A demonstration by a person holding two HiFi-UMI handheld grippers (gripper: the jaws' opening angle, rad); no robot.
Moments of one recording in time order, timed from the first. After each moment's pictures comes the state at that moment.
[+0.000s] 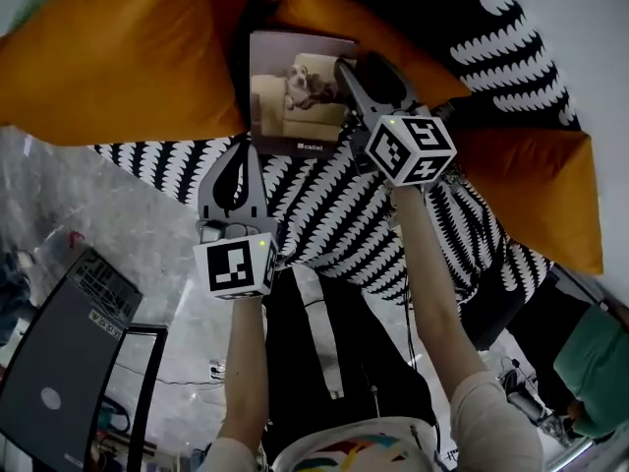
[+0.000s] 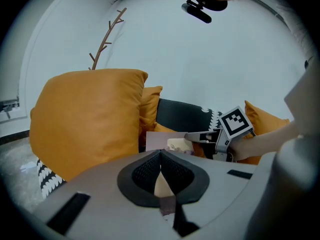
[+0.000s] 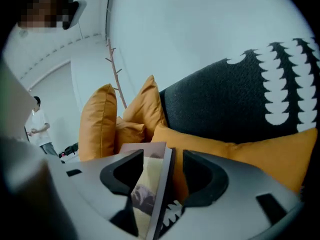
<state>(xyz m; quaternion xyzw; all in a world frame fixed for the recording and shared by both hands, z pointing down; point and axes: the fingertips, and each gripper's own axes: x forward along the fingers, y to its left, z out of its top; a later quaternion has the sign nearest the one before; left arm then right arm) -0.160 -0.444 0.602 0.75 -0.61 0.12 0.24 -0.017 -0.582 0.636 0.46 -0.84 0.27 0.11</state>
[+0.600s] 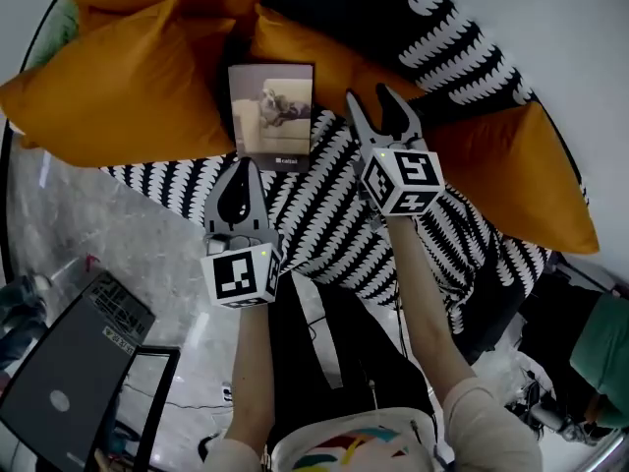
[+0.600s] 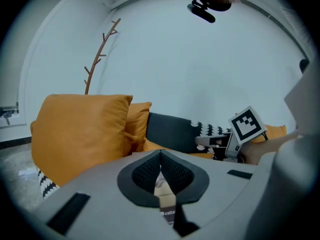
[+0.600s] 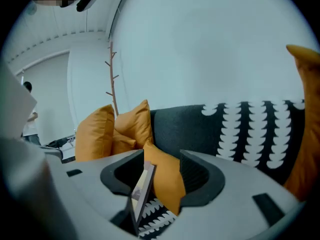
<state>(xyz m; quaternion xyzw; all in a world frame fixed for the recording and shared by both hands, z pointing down) -0.110 -0.437 0.538 0.75 -0.62 0.10 0.20 0.061 -0.553 0.559 0.52 -0.82 0.20 0.12</state>
